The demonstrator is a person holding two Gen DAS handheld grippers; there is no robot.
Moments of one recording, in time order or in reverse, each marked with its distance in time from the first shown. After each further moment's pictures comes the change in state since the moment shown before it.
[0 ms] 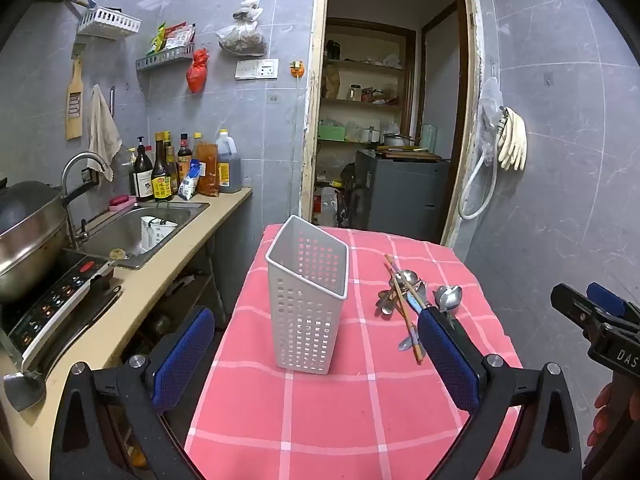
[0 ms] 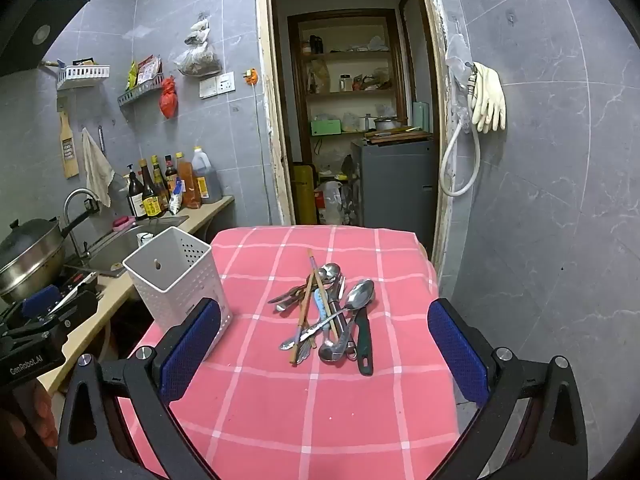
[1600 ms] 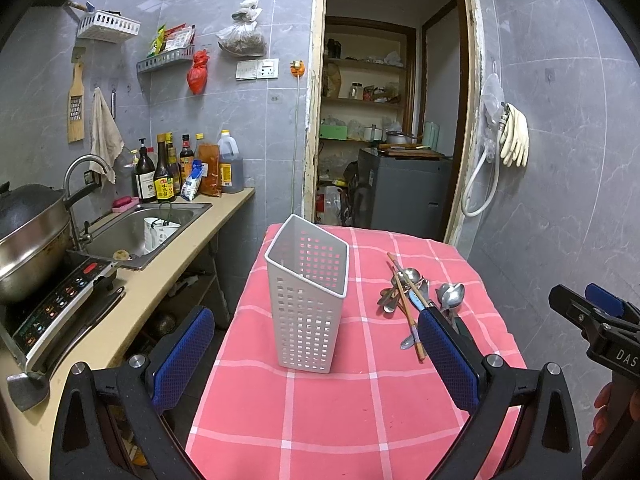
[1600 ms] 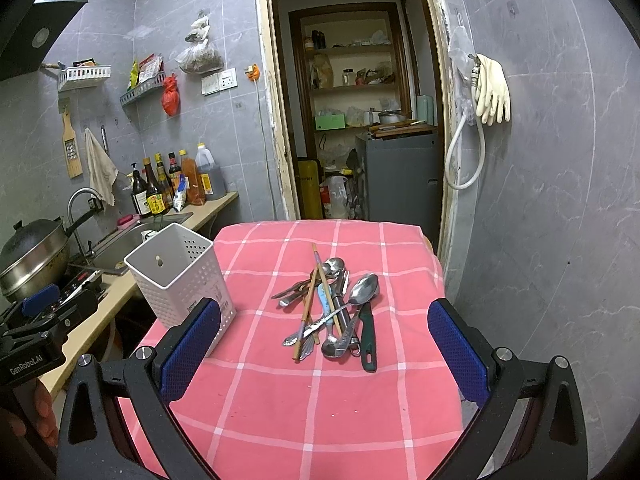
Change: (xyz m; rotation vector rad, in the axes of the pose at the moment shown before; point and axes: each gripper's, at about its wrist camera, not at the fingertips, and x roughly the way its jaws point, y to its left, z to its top) left arm 0.000 0.000 0.000 0.003 0.003 0.004; right arm -0.002 0.007 -0.004 0.005 0.015 0.006
